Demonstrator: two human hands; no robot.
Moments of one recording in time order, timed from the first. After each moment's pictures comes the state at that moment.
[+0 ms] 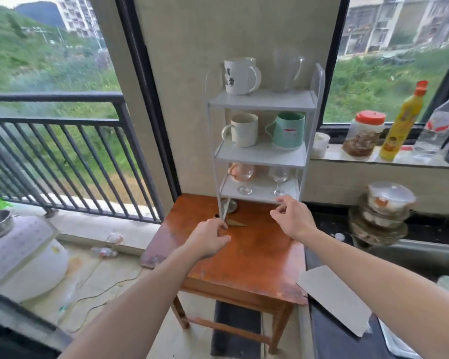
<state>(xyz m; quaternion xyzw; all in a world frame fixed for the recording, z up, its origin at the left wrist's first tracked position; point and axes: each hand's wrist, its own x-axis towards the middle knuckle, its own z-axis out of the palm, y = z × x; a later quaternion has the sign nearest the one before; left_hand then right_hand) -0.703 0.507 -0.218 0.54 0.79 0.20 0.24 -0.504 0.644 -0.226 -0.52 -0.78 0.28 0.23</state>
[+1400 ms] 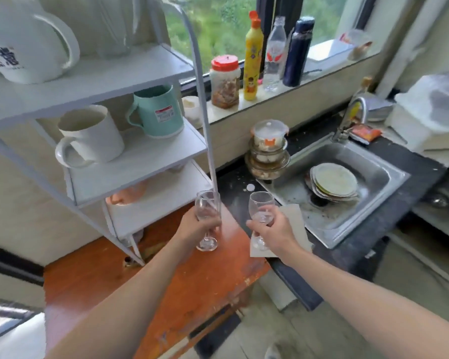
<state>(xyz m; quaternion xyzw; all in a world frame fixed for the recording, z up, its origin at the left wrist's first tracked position) -0.661 0.690 -0.286 0.55 0.52 0.27 0.59 -0.464 0.607 -0.303 -0.70 -0.35 0.41 0.47</state>
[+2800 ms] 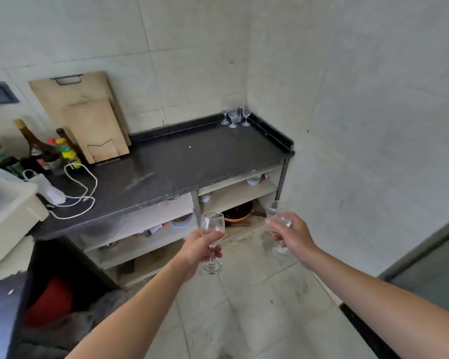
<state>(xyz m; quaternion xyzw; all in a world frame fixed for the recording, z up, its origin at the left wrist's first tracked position) 0.255 0.186 -0.286 0.71 0.05 -0.27 0.65 0.226 -0.067 -0.287 -0.75 0.21 0.01 0.62</state>
